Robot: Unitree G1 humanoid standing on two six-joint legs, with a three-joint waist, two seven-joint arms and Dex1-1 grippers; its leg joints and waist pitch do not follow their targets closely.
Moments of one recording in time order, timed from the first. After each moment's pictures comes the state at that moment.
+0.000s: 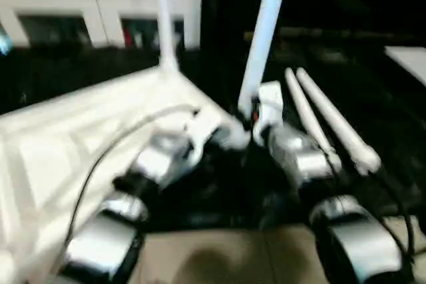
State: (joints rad) left arm -0.79 0.11 -0.23 0.81 0.07 0.42 -0.62; right arm -0.82 -0.03 0.02 0.98 0.15 0.05 0.15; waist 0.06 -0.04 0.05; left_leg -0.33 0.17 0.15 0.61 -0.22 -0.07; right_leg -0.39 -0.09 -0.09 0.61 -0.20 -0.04
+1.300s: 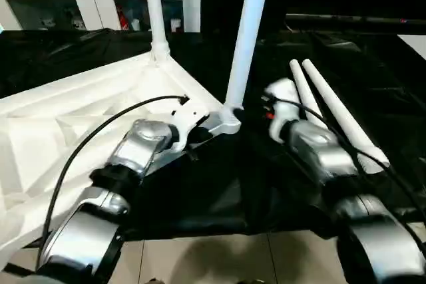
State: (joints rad) left arm -0.76 0.24 -0.23 0.75 0.07 0.25 -0.76; right arm -0.65 -0.19 0.00 0.70 0.18 0.11 0.55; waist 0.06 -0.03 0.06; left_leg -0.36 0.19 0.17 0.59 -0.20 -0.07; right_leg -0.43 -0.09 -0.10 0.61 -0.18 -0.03
